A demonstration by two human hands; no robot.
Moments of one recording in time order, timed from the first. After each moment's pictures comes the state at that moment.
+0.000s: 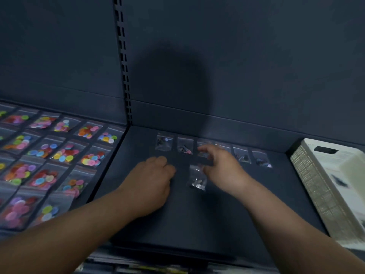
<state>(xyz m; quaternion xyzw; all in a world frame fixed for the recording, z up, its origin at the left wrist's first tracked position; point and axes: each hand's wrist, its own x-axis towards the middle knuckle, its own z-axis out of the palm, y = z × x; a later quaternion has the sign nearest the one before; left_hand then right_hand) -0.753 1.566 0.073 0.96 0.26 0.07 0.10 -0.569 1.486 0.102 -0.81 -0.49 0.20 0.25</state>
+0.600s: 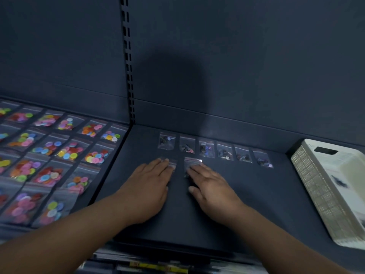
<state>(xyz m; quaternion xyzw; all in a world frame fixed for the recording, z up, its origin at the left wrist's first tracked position) -0.766 1.560 0.066 0.95 0.28 -0.03 0.11 -0.592 1.461 0.061 -0.74 -0.65 0.12 0.06</state>
